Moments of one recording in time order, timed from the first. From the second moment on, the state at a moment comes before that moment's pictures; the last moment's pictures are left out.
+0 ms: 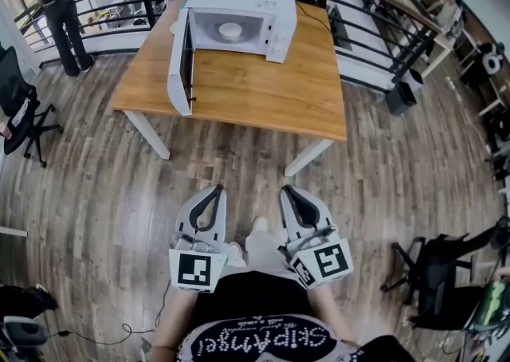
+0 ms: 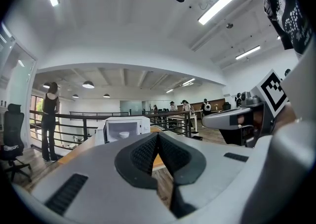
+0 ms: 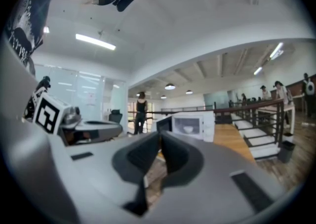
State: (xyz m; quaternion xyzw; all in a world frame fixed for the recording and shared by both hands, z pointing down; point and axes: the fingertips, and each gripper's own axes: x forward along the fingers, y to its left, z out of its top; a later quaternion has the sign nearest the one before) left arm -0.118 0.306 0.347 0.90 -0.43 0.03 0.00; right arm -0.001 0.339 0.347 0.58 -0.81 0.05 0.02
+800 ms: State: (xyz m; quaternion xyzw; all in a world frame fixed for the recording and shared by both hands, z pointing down) left arm -0.058 0.171 0.360 0.88 -0.48 0.05 0.02; right arm 0.067 0.186 0.360 0.52 -0.85 0.07 0.03
